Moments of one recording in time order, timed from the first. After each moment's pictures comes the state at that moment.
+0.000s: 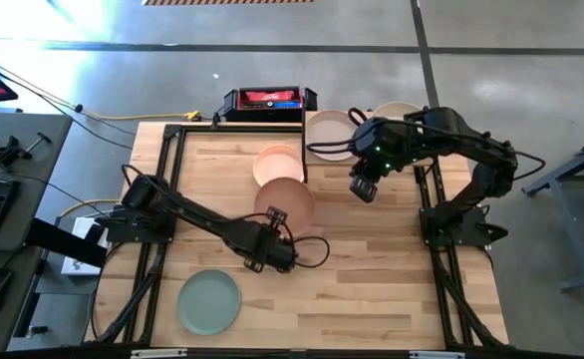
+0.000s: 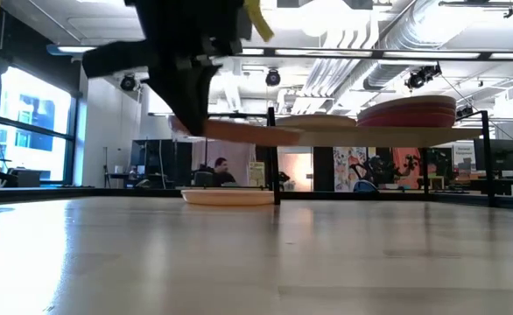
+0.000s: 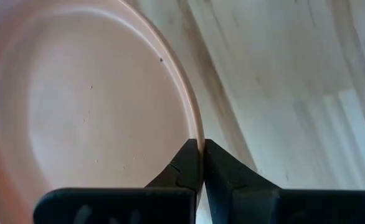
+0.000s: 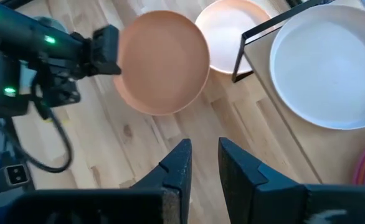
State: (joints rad) left arm -0.34 1.93 1.50 -1.05 -0.49 0.16; right arm -0.02 1.60 2.13 -1.57 0.11 0.42
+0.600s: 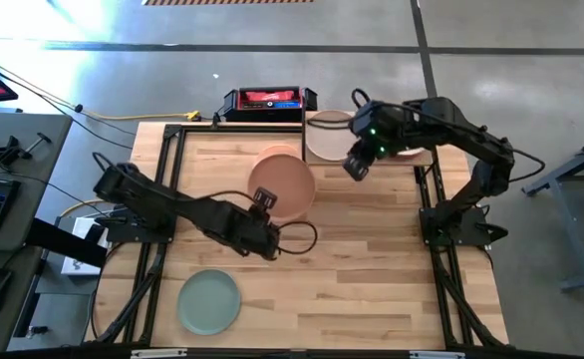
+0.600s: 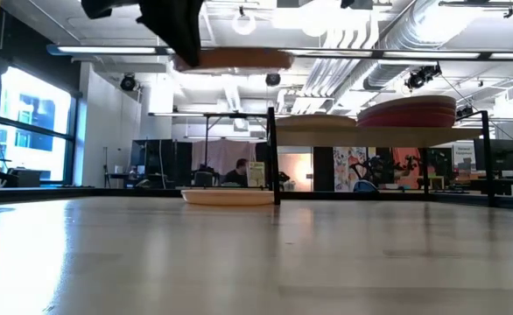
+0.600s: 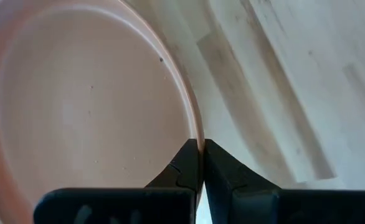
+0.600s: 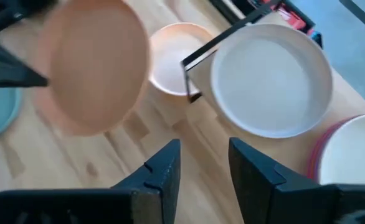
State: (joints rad) left arm -0.34 1.69 1.50 -1.12 -0.62 0.31; right arm -0.12 1.60 2.13 -1.54 0.24 0.45
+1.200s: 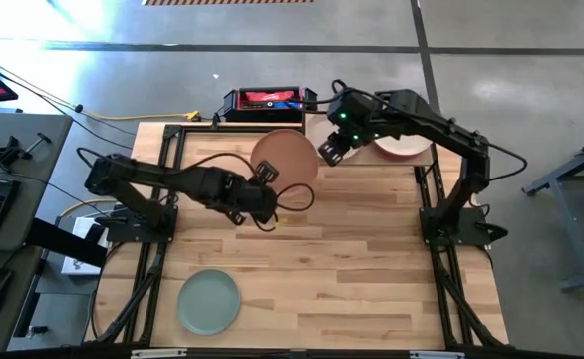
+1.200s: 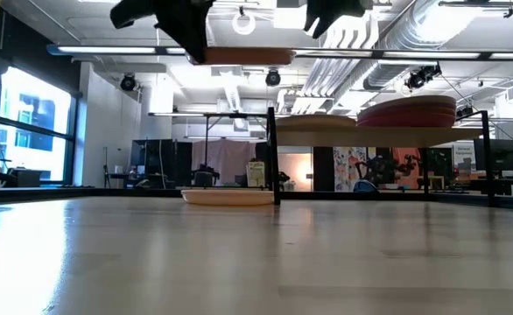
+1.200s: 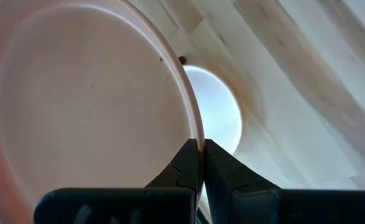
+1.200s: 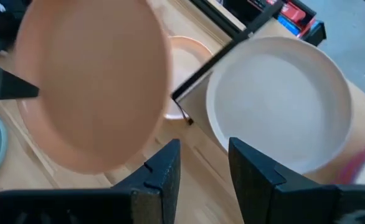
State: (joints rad) left arm -0.15 1.58 1.50 -1.10 -0.58 0.72; right arm -0.26 1.73 2.13 -1.41 0.17 0.45
